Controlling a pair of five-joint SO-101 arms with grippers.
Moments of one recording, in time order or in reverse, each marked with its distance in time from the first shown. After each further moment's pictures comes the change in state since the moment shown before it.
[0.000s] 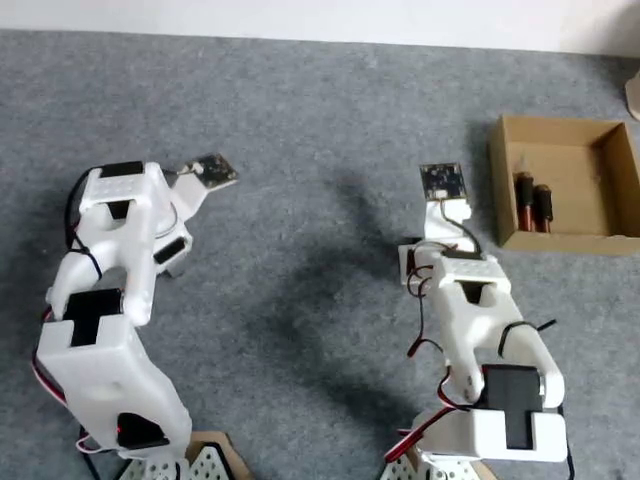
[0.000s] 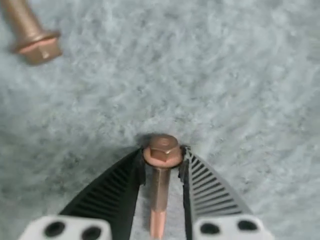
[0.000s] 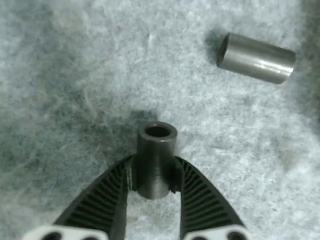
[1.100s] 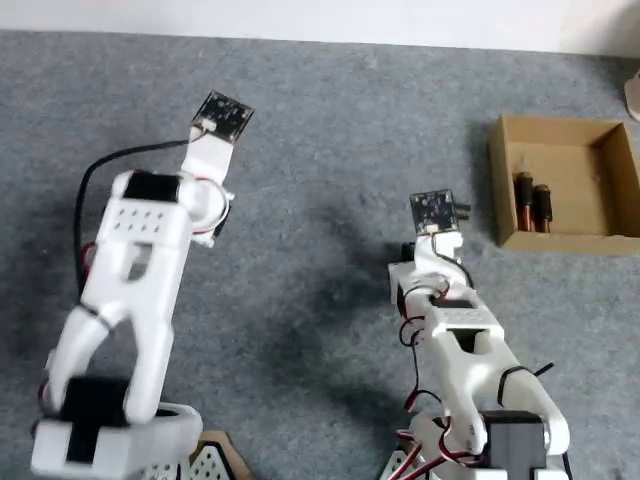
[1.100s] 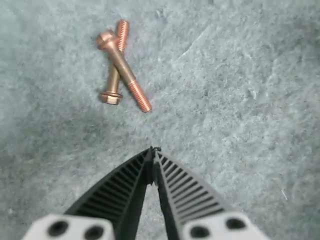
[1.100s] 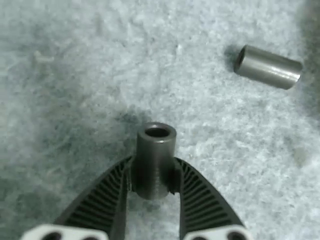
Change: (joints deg) left arm 13.4 -25.4 7.8 -5.8 37.7; right arm -2.5 -14.5 20.1 -19.8 0.1
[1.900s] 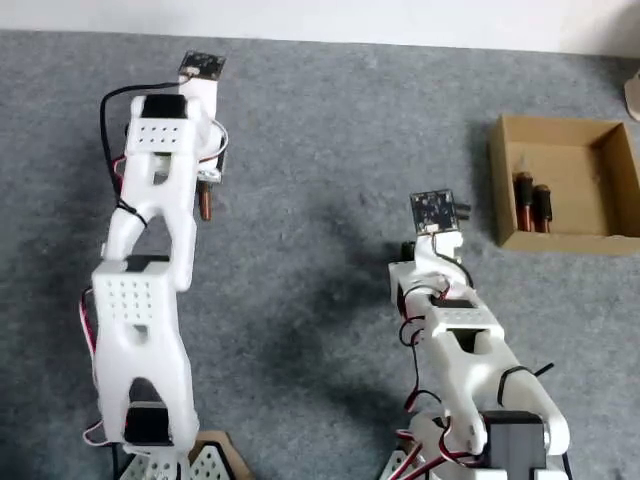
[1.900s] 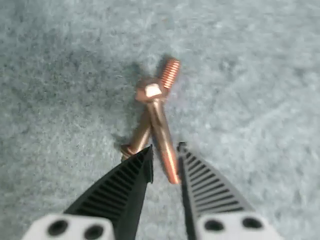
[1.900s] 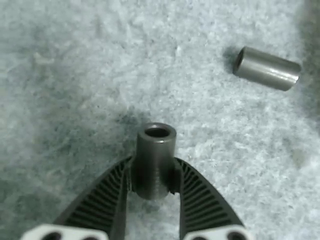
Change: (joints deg) left arm -5.1 55.2 -66.3 19.8 12.7; right arm 0.0 0.0 0.0 -0.2 0.0
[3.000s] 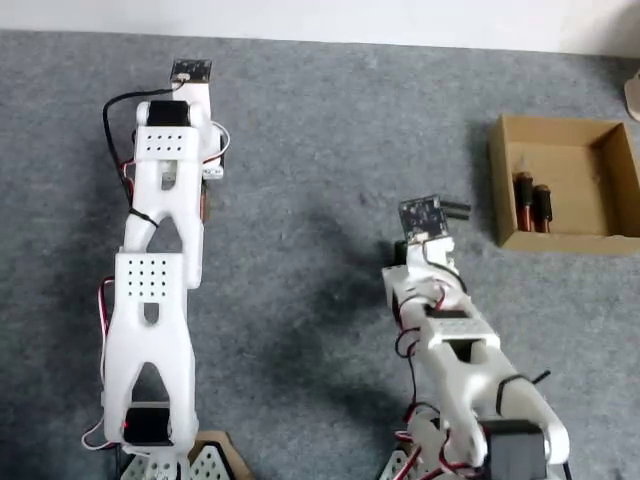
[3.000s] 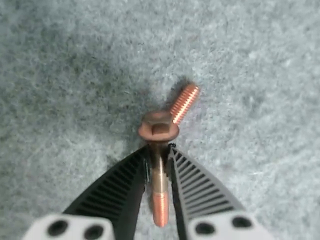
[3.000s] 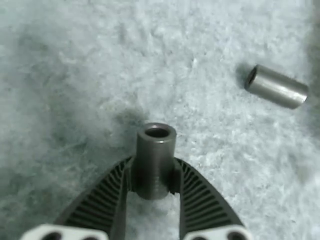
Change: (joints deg) left arm -0.5 18.9 -25.9 7.4 7.8; right arm -2.1 -3.8 5.5 -7.0 3.6
